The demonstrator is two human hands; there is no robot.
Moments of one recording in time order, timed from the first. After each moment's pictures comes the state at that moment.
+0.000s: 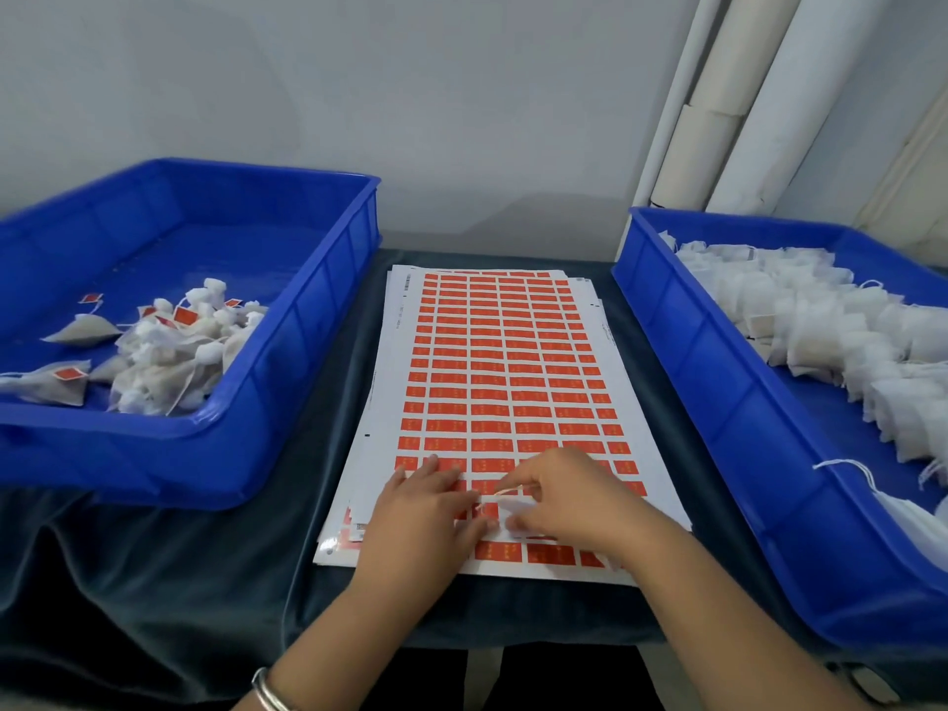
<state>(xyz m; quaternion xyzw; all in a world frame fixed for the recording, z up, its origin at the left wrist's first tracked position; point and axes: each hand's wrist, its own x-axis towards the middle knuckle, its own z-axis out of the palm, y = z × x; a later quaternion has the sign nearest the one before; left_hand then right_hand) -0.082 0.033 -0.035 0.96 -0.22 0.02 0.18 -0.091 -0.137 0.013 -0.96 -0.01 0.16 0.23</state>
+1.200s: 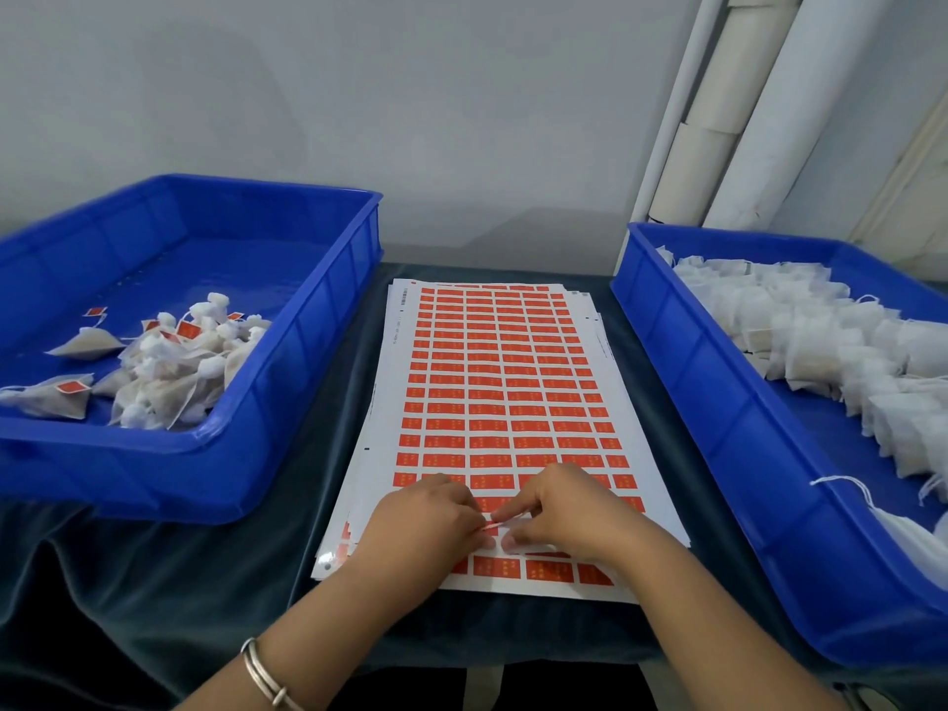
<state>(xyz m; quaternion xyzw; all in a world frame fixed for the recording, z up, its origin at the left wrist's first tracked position) -0.067 0.033 -0.017 0.92 -0.37 0.03 0.10 -0.081 -0.146 0.001 -0.94 -0.01 0.19 0.27</state>
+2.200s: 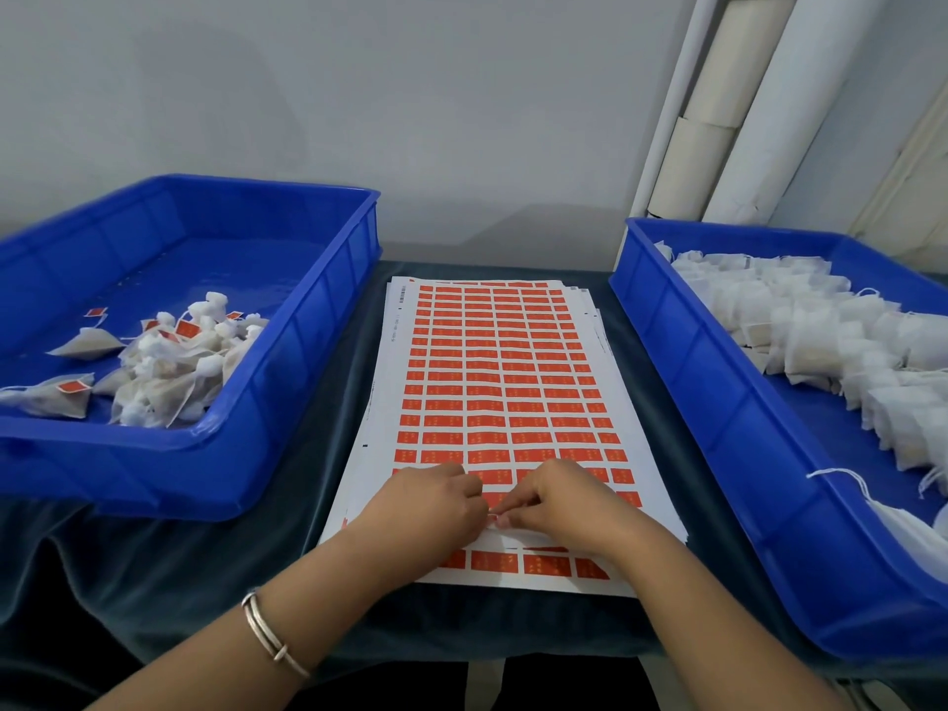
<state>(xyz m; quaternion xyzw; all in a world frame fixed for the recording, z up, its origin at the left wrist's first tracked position) -0.058 0.031 -0.001 0.88 -0.47 0.02 -0.05 -0.082 -0.145 -0.001 -0.94 -0.02 0.17 0.29</state>
